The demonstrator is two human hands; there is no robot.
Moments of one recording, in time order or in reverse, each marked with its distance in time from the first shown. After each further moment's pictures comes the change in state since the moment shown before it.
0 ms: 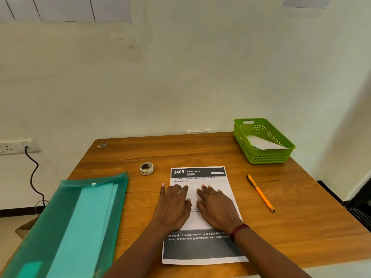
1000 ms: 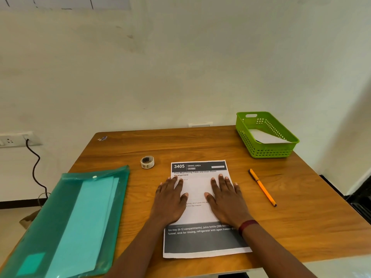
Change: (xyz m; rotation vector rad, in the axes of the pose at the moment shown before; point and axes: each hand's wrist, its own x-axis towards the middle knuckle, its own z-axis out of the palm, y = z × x) left_hand 0.003 -0.015 0.019 -0.128 -0.099 -0.125; right_hand -0.003 0.028 0.015 -0.093 -0.110 0.199
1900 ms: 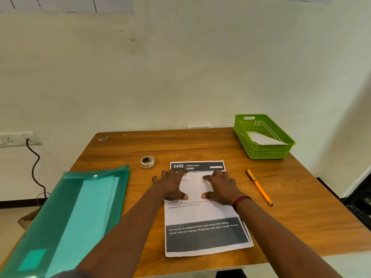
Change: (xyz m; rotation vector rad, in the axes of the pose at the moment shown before) left_hand 0.042 0.006 -0.051 0.110 -0.350 -0.029; right_hand 0.033 -0.002 -0.038 0.046 -0.144 -0.055
